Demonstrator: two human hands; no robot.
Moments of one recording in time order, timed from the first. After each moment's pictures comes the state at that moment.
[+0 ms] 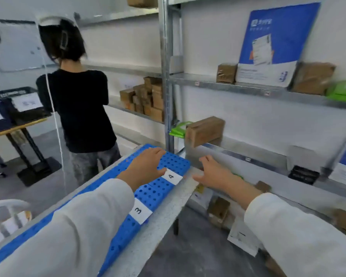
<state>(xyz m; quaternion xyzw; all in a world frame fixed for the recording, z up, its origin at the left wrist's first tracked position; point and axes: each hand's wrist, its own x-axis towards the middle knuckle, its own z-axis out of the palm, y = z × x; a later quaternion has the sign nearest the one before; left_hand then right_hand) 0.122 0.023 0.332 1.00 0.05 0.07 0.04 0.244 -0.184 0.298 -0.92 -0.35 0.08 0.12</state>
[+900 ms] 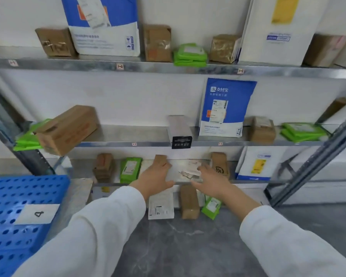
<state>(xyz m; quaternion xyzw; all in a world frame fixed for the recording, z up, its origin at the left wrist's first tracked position) 0.357 -0.298 0.223 0.95 -0.26 -0.09 0.13 0.313 -0.502 0.223 -0.99 0.01 0.11 0.13</state>
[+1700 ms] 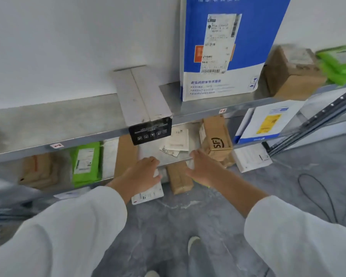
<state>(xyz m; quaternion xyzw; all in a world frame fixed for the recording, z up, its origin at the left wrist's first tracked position) 0.598 -0.398 -0.002 0.91 -0.32 -0.25 0.07 0.526 -0.591 0.024 -0.94 0.14 0.22 0.20</state>
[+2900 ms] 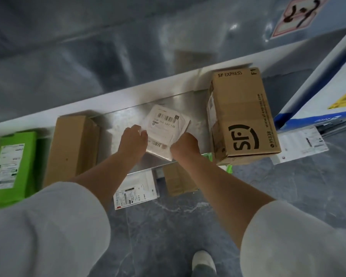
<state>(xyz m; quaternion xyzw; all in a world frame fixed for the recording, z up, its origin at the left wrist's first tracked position) 0.755 -0.540 -0.276 0.96 0.01 -0.20 0.22 0.697 -0.665 -0.280 -0.79 0.37 0.19 0.44</state>
